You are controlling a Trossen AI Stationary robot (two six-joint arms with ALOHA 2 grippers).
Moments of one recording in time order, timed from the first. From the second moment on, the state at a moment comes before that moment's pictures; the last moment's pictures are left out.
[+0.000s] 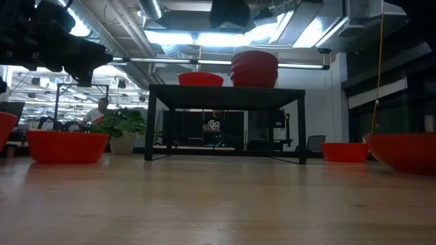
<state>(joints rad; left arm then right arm) -0.05 0.02 0.01 0.02 -0.09 -0.14 0.01 2.03 2.33 -1.35 -0.05 0.15</state>
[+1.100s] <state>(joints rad) -0.05 0.02 0.01 0.02 -0.08 -0.14 0.13 2.04 2.33 -1.33 -0.03 0.31</state>
